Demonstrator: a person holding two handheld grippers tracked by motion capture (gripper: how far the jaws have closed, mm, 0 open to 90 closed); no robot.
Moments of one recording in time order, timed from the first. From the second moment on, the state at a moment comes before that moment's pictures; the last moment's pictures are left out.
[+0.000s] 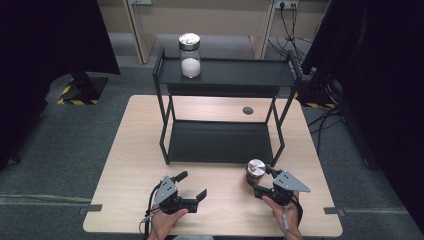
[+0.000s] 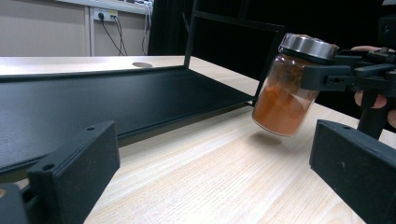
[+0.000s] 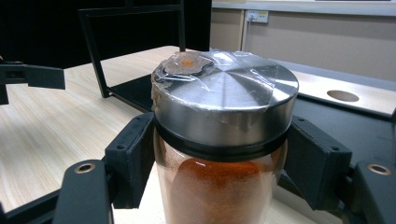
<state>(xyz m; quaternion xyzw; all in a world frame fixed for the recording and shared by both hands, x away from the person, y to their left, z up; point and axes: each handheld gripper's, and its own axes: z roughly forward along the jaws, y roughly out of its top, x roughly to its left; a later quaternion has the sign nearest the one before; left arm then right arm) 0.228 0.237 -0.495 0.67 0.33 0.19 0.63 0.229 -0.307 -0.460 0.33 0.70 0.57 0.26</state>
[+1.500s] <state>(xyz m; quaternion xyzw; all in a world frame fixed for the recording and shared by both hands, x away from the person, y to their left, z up) 0.228 0.236 -0.495 0.68 0.33 0.19 0.63 0.267 -0.294 -0.338 0.25 0.72 0.61 0.23</state>
